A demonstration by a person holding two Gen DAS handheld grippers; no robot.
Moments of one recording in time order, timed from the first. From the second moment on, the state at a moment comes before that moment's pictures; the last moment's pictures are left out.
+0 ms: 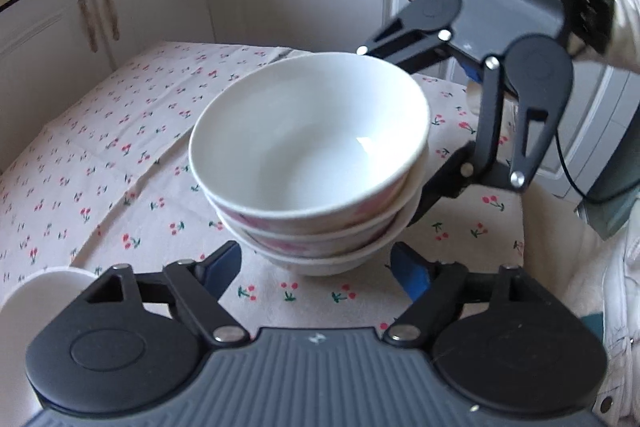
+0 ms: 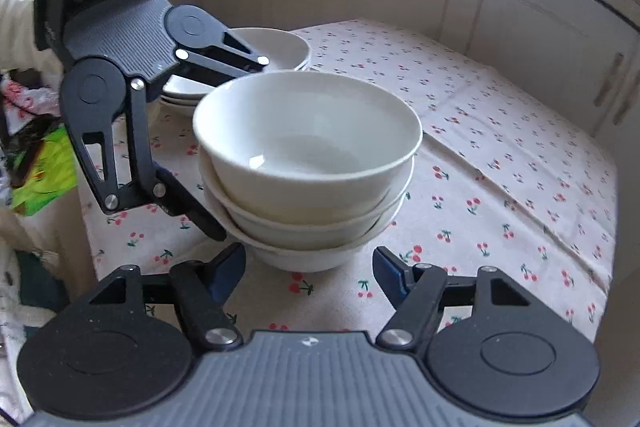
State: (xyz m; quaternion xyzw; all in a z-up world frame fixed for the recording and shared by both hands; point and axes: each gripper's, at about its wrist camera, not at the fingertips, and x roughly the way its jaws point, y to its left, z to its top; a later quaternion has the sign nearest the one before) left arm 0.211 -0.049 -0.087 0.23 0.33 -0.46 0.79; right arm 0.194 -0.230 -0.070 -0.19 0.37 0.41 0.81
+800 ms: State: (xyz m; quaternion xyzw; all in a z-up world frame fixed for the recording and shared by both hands) left arm 0.216 -0.051 -0.085 0.24 0.33 -0.50 0.77; right arm 0.200 -0.223 -0.071 -0.20 0.38 0.44 0.78
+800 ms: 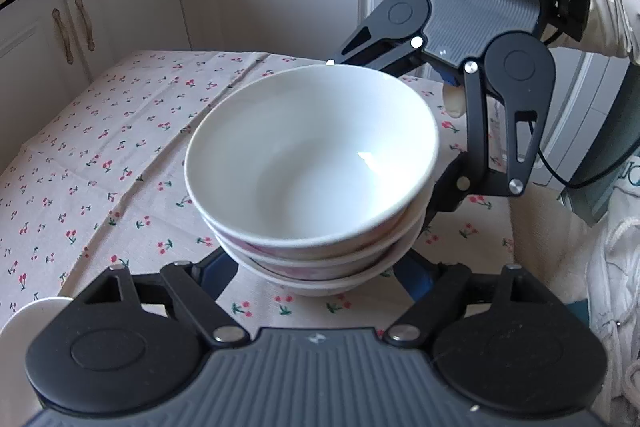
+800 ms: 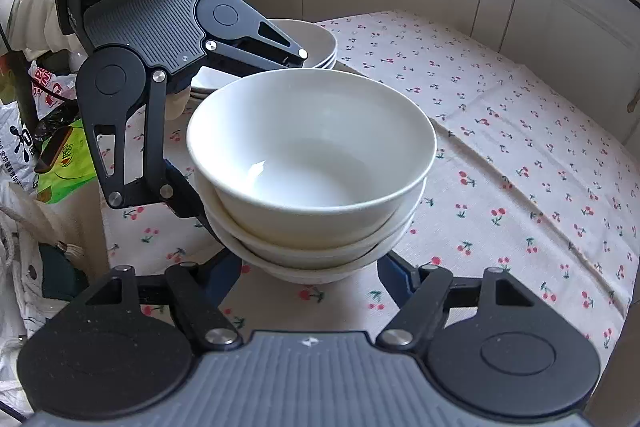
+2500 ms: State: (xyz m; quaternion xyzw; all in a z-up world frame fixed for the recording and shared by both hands) left arm 0.178 0.099 -0.016 0.21 0.28 -0.38 0.86; right arm 0.219 -0.059 -0.003 -0.31 0.31 0.50 0.75
